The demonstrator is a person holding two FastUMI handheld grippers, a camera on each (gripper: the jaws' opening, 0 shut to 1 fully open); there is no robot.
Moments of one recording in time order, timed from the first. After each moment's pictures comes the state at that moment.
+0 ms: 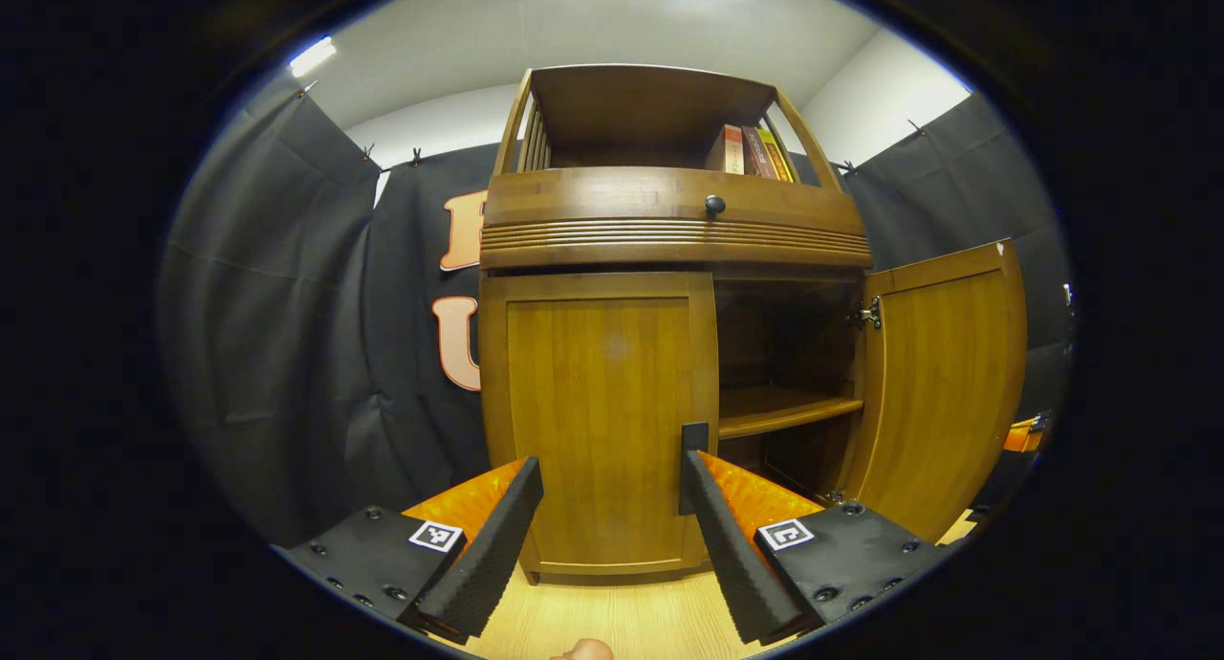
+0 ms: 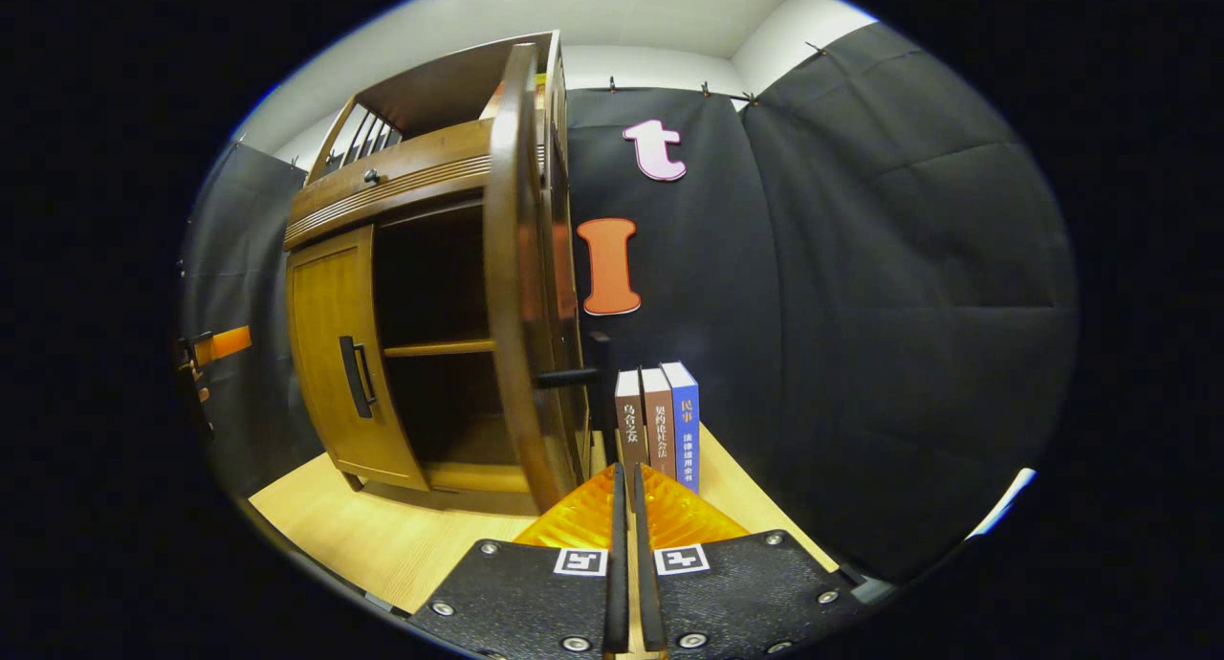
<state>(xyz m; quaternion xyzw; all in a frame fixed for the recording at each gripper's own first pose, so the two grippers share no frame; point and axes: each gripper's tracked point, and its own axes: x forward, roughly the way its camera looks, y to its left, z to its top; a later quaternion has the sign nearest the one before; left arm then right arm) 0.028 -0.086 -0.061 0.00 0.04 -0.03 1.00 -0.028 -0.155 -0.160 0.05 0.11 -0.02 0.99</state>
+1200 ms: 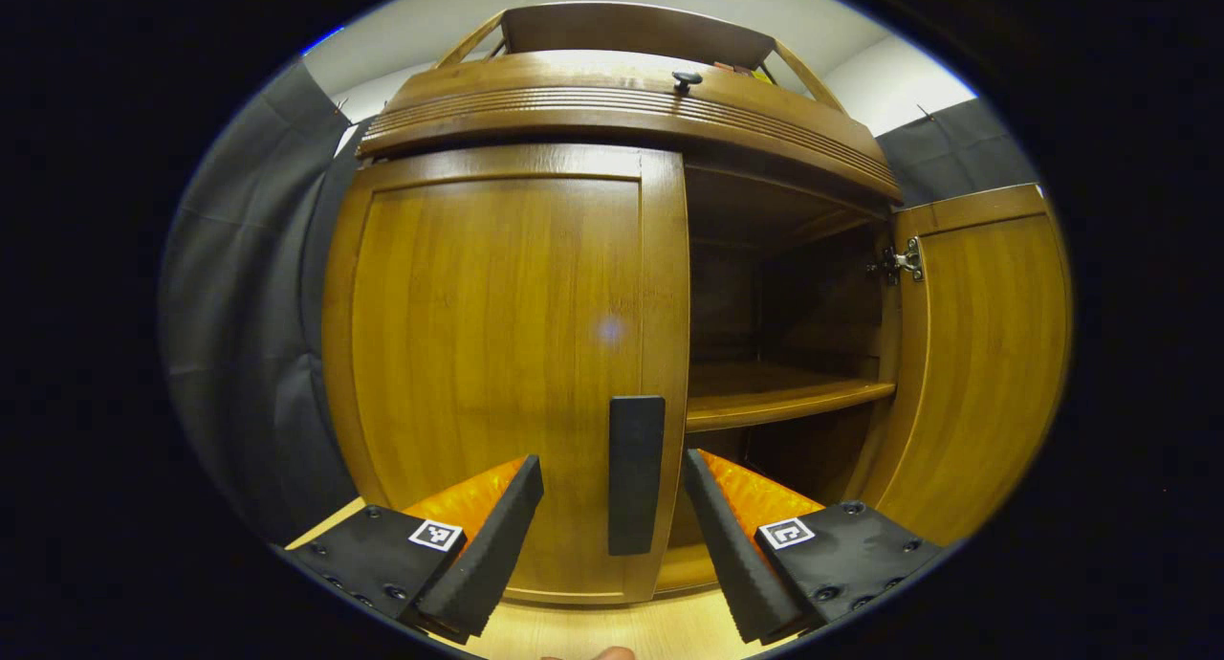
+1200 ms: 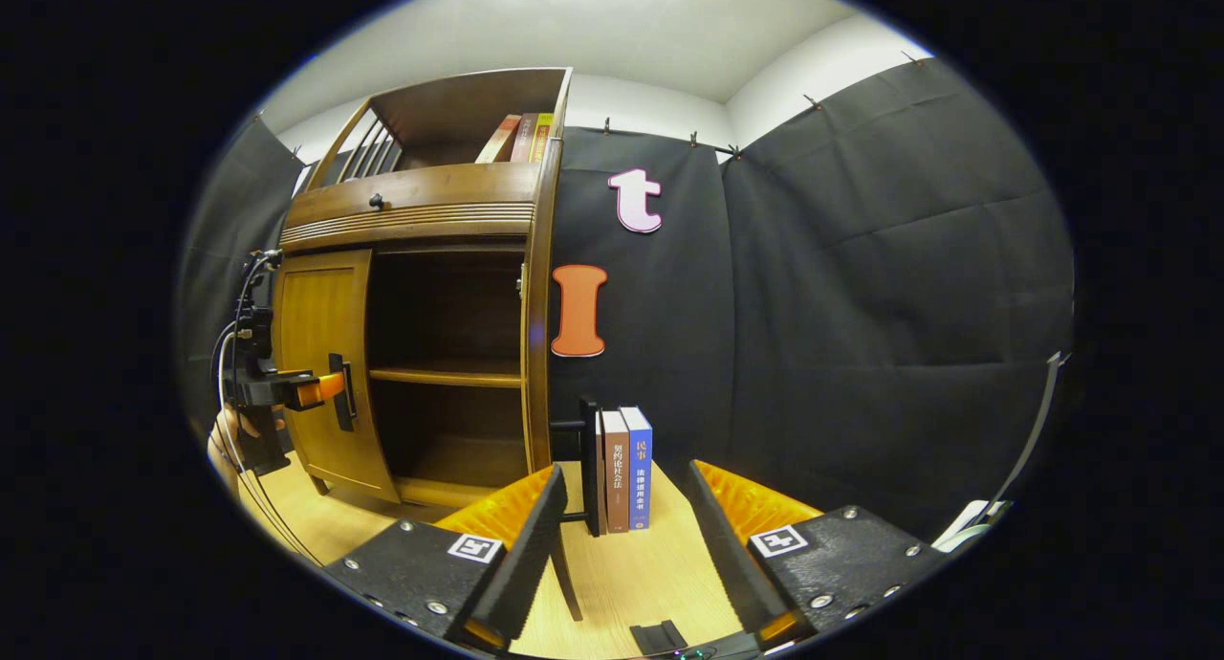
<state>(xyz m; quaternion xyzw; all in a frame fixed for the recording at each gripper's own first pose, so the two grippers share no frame) 0.160 -0.161 -0.146 -0.03 0.07 -0.06 1.00 -0.073 -0.155 -0.092 0.00 0.04 -0.08 1.00</state>
